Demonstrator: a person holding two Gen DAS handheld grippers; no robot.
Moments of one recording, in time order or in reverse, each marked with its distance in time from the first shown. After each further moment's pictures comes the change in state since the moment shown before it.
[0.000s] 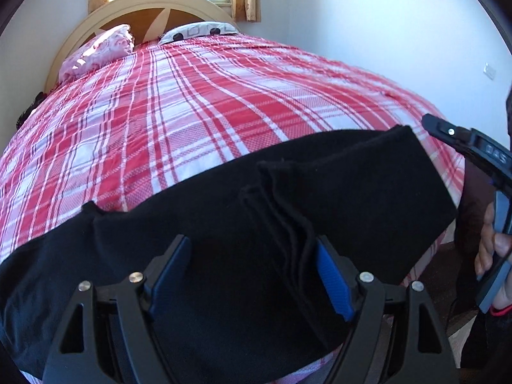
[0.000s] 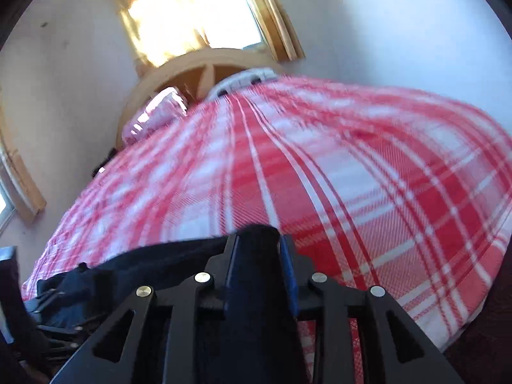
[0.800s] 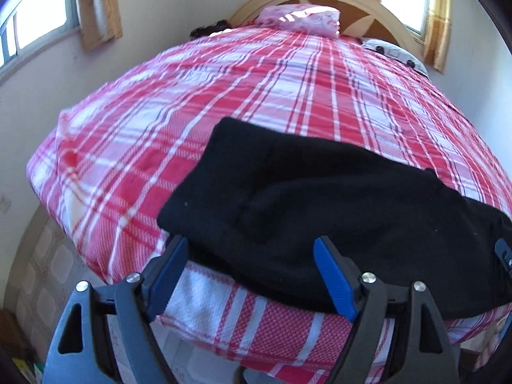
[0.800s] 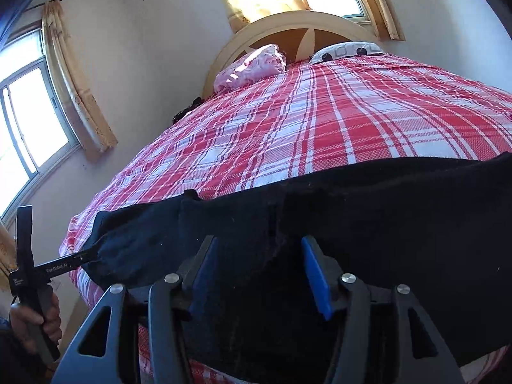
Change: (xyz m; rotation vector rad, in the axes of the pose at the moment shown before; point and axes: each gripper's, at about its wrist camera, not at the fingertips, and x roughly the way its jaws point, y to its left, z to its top) left arm -0.097 0.205 -0.124 -0.611 0.020 0.499; right arm 0.047 0.164 -0.080 -0.161 0.176 0.334
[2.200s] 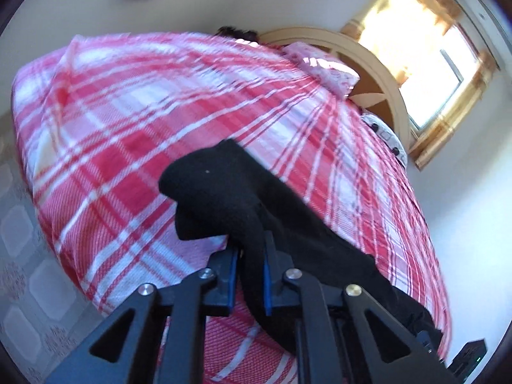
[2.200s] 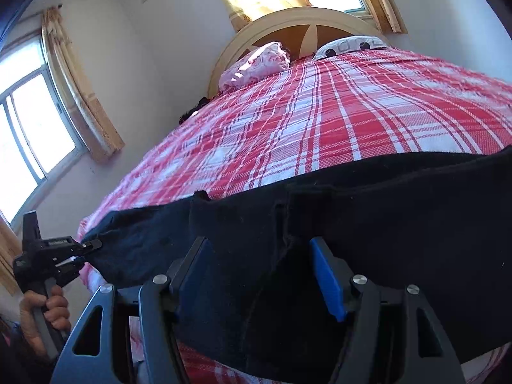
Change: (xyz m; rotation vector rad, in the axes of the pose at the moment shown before) left arm -0.021 0.017 0.015 -0.354 -0.121 -0.277; right arm -0.013 -0.002 0.003 0.055 0.004 0.064
